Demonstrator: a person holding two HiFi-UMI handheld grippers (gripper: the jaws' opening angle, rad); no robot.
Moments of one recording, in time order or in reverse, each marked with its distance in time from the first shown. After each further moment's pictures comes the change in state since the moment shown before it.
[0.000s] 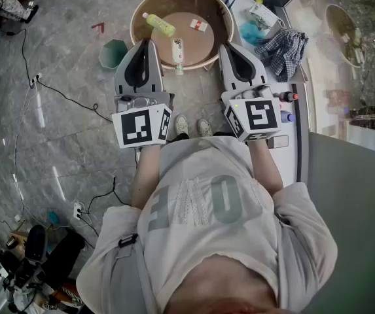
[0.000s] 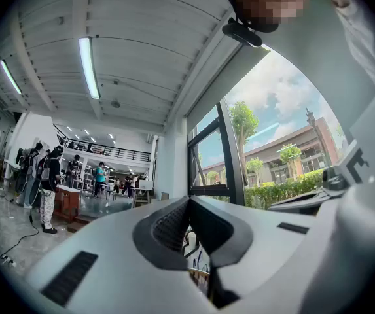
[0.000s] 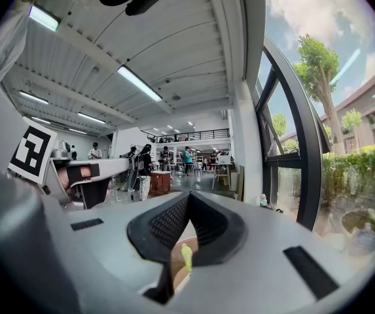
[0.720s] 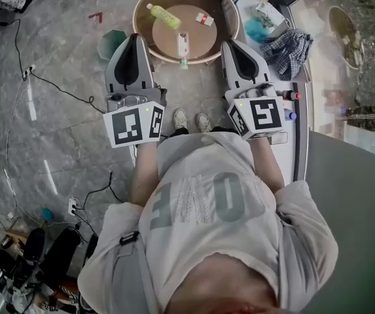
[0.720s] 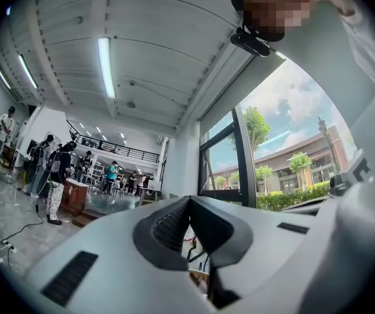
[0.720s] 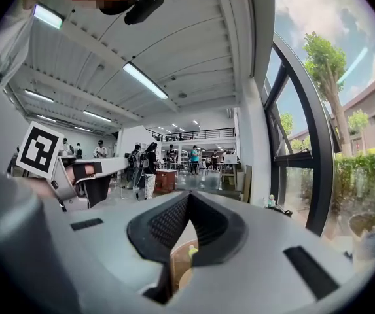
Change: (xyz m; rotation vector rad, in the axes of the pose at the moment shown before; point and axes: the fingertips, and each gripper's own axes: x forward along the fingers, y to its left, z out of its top) left arm -0.013 0.073 -0.008 -0.084 -0.041 0.060; right arm 0.028 0.035 -0.010 -0.058 0.001 0.027
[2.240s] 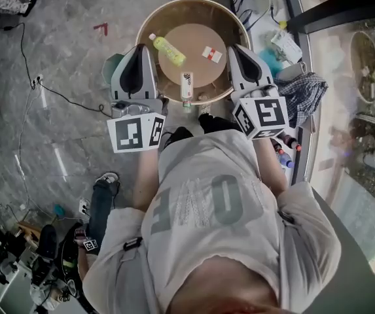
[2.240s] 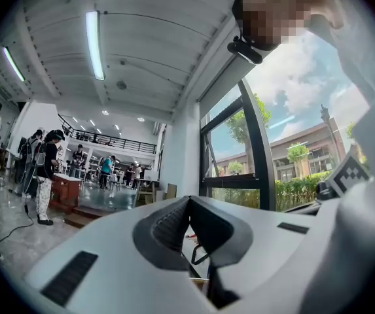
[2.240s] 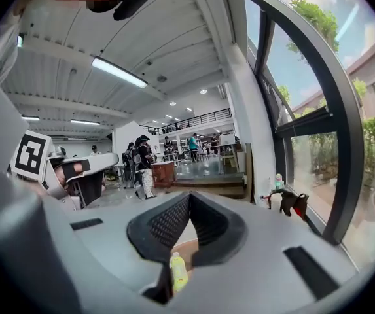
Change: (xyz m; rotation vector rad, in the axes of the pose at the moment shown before) left arm 0.246 0.027 -0.082 0.030 0.100 -0.021; right arm 0.219 -0.168 -0.064 0.167 0.130 0.035
